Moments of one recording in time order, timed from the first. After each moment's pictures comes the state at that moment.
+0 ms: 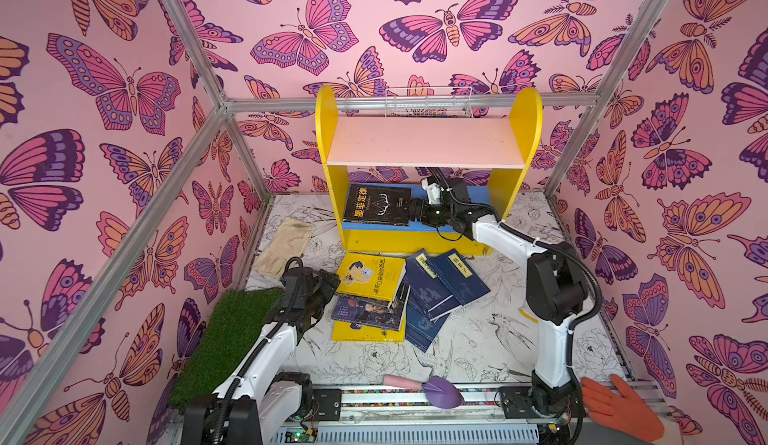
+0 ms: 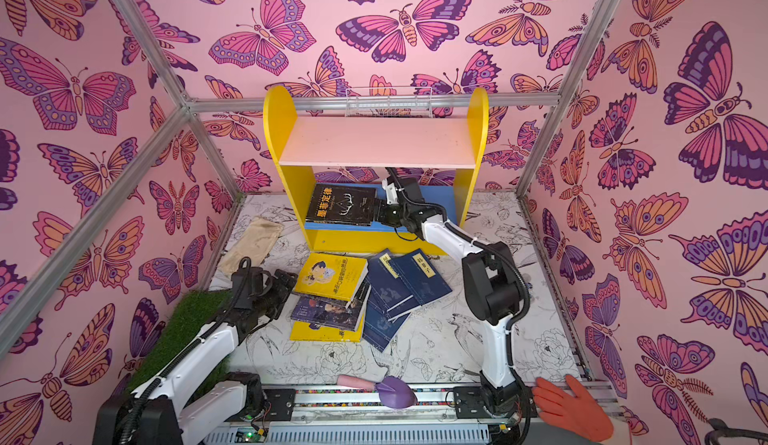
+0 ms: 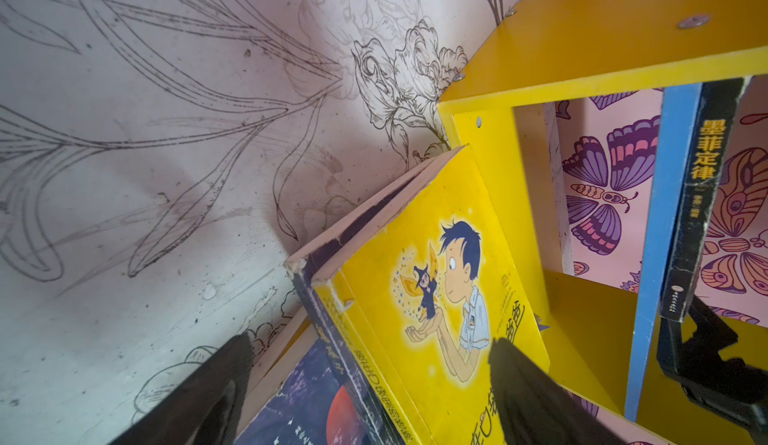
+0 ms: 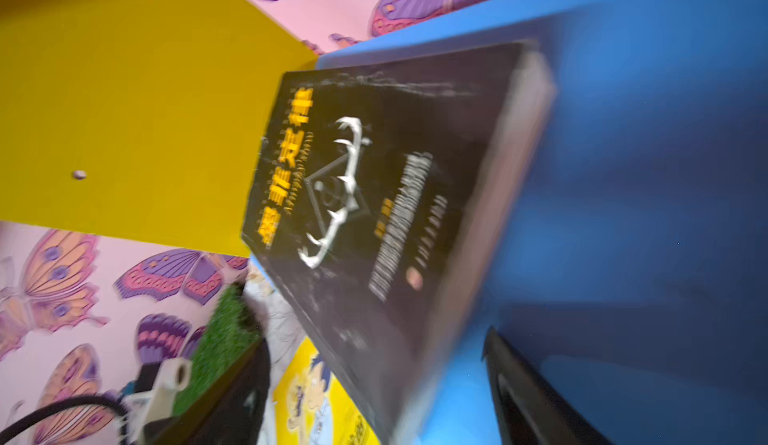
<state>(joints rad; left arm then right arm) -0.07 1.01 0.44 -0.20 0.14 -1.10 0.47 1.97 1.56 -0.14 -0.37 0.63</state>
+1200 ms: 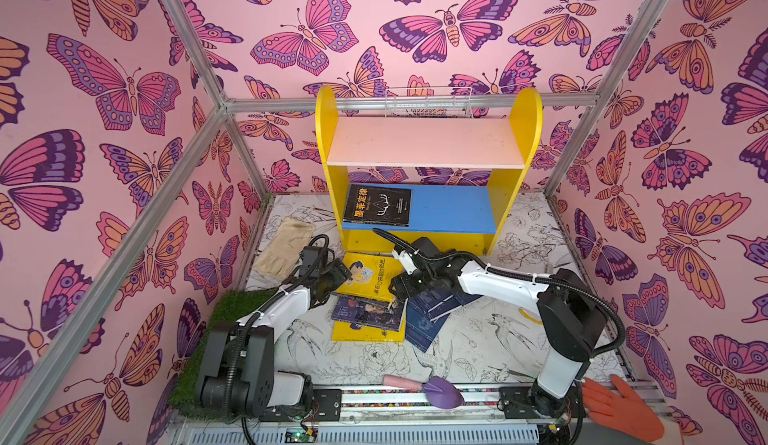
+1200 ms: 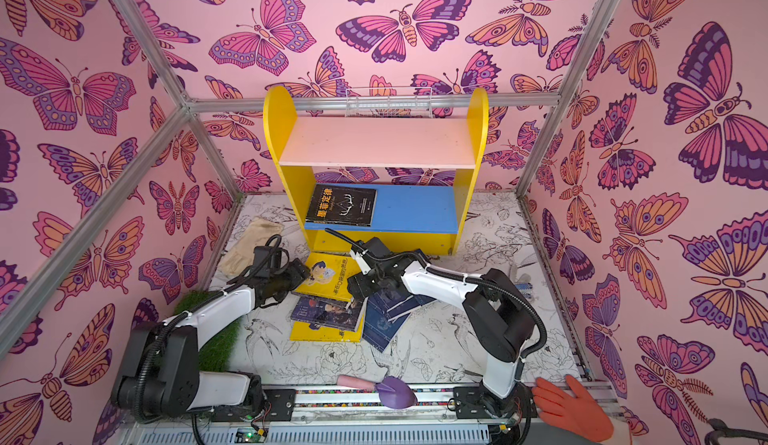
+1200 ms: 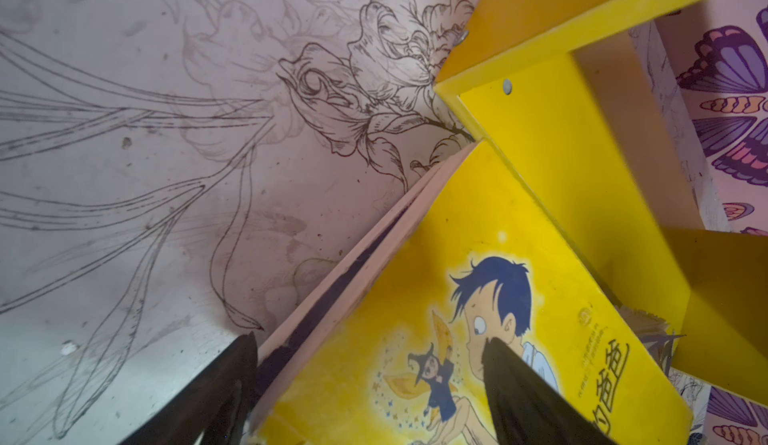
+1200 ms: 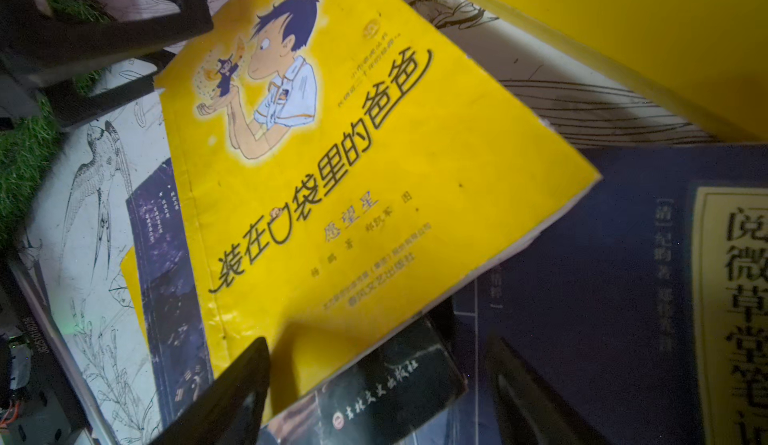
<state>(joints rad) -0.15 1.39 0.68 -0.22 0.09 -0.81 0.83 1.79 1.21 -0.35 -0.15 0.31</state>
